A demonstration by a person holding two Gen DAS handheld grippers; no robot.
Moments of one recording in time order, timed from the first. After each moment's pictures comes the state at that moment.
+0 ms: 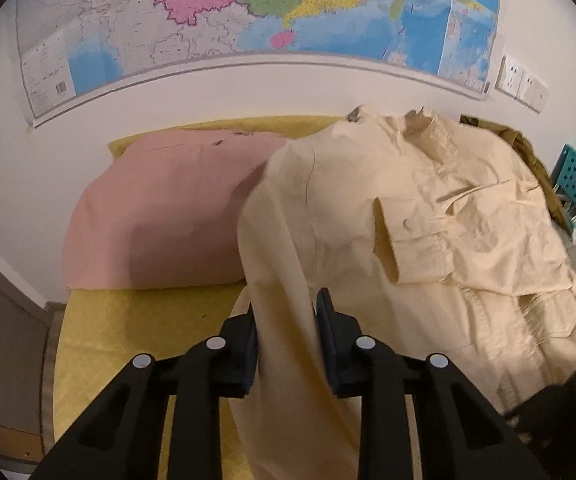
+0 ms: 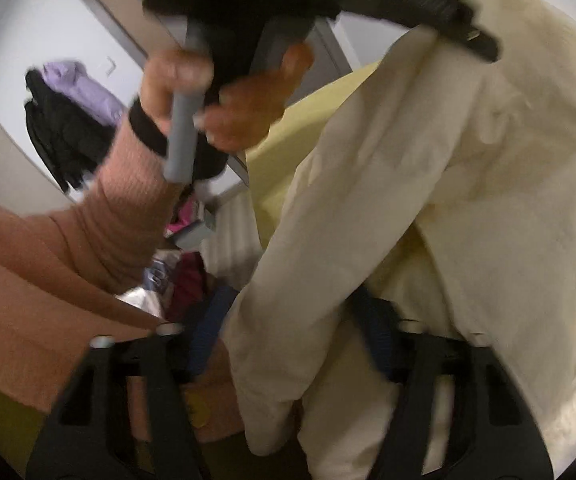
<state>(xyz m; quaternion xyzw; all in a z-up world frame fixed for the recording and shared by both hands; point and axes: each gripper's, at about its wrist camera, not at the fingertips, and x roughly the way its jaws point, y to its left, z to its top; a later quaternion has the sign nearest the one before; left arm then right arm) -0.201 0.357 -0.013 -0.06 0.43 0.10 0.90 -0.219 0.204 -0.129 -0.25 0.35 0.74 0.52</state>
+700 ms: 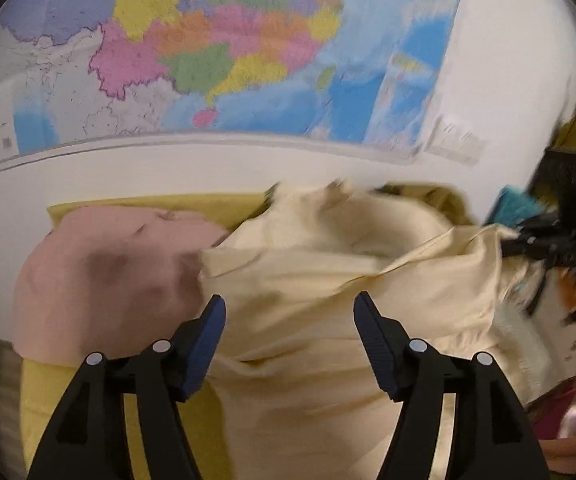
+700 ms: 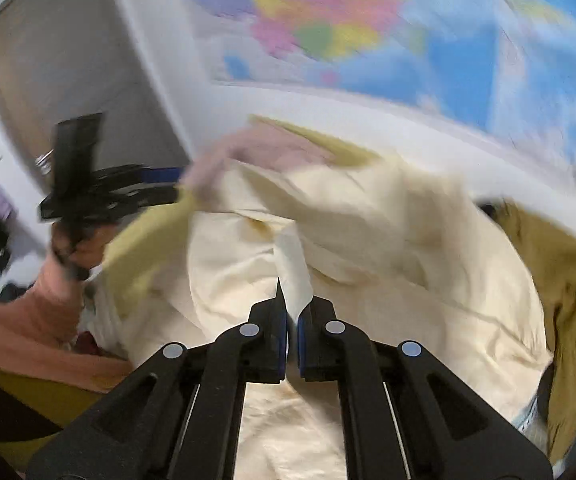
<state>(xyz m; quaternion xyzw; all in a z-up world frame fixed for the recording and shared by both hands) -0.150 0.317 0.040 -0.08 0.37 0.02 0.93 -0.013 0.041 0.039 -0.18 0.30 0.56 0.76</state>
